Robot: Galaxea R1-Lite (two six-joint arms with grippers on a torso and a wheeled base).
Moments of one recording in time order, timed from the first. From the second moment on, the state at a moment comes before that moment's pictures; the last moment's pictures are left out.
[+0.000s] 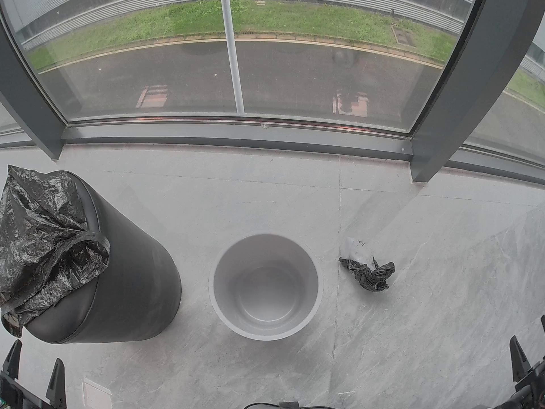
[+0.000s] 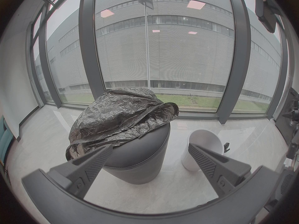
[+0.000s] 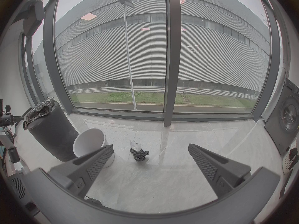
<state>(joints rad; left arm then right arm) 0.00 0.02 -0.02 -0.02 0.05 0.00 0.00 0.02 -0.02 0.00 0.00 0.03</state>
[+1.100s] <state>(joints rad) -0.04 0.26 -0.26 -0.03 0.02 0.31 0.15 0.55 -0.28 -0.37 0.18 0.04</state>
